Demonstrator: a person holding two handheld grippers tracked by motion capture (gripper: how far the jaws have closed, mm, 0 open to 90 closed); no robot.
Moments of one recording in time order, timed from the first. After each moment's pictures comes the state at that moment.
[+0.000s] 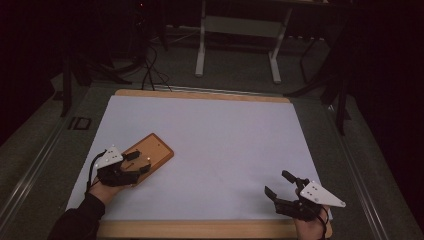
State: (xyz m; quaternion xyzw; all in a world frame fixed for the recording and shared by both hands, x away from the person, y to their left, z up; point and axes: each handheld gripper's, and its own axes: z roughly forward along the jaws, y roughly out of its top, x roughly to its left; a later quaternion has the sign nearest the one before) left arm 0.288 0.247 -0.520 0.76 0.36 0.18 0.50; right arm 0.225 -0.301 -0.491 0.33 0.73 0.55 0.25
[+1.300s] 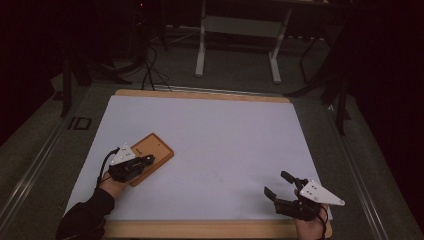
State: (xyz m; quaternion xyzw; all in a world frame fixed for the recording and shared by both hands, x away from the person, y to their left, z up) left arm 0.309 0.231 -0.537 0.79 0.35 0.19 0.47; right arm 0.228 -0.302 -0.493 0.33 0.73 0.55 0.24
